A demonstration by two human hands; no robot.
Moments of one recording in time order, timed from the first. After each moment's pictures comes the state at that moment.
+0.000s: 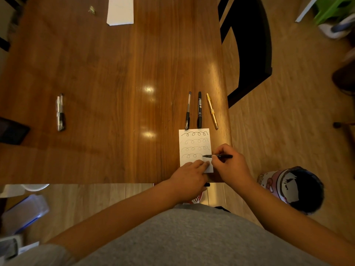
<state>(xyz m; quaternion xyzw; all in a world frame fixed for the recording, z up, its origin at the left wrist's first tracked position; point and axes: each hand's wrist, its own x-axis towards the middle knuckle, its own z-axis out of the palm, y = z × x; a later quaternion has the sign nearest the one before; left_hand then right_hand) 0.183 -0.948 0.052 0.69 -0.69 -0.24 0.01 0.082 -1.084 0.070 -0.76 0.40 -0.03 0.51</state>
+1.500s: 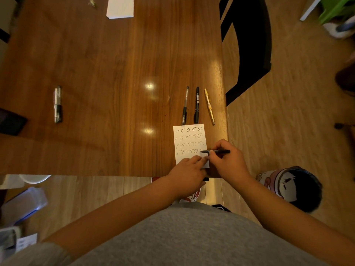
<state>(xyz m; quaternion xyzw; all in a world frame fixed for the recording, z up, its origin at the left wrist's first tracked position) 0.170 -0.954 0.049 0.71 -0.66 -0.24 0.00 0.075 -1.090 0.068 -0.77 0.39 -0.03 0.50</state>
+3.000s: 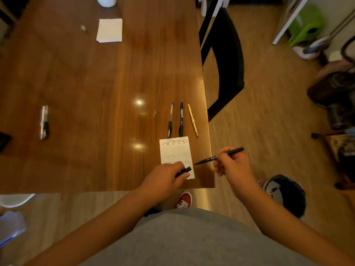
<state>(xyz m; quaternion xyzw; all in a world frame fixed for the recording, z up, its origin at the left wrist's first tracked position) 0.184 -0.946 0.093 0.81 -0.44 -0.33 0.20 0.055 -1.112 0.143 -0.61 0.47 -0.10 0.63</state>
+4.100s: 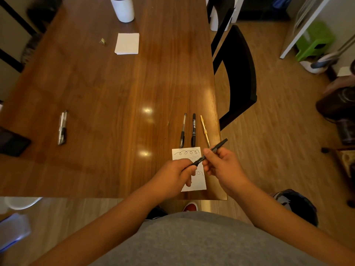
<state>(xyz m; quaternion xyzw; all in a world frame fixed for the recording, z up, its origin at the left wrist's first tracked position) 0.217 -0.950 0.131 0.76 -0.36 -0.40 0.37 0.116 -1.093 0.147 -0.60 0.39 -0.05 0.69</state>
